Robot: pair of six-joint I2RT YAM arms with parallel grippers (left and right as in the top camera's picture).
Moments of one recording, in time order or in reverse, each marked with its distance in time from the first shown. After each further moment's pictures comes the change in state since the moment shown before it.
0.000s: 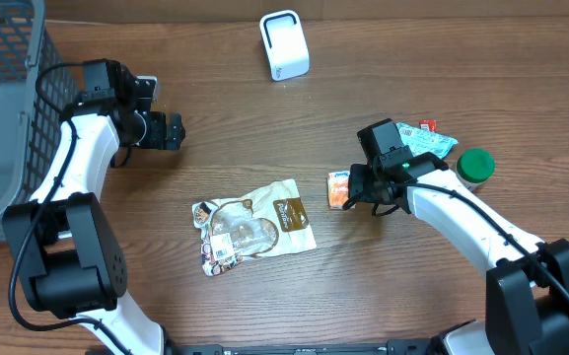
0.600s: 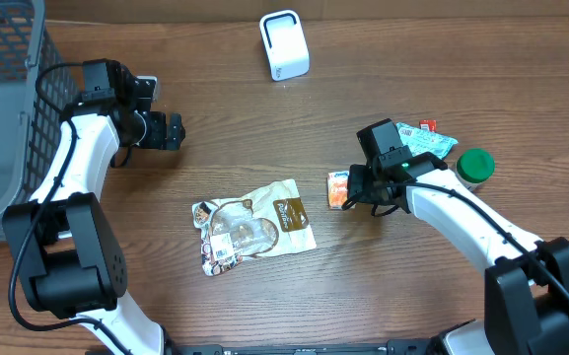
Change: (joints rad) left arm 0.000 0.000 0.000 0.000 0.000 0.000; right arm 0.000 0.014 0.000 0.002 -0.011 -0.005
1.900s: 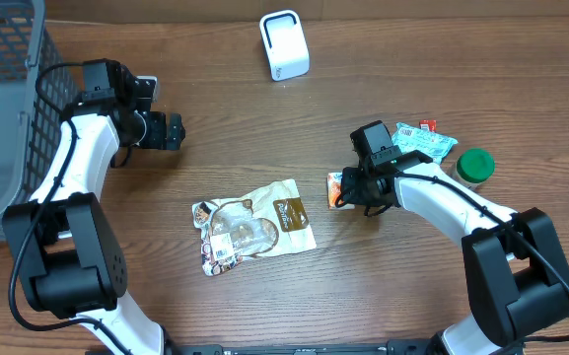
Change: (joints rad) left arm 0.000 0.000 0.000 0.000 0.000 0.000; right arm 0.000 0.116 0.000 0.074 -0.052 -0.021
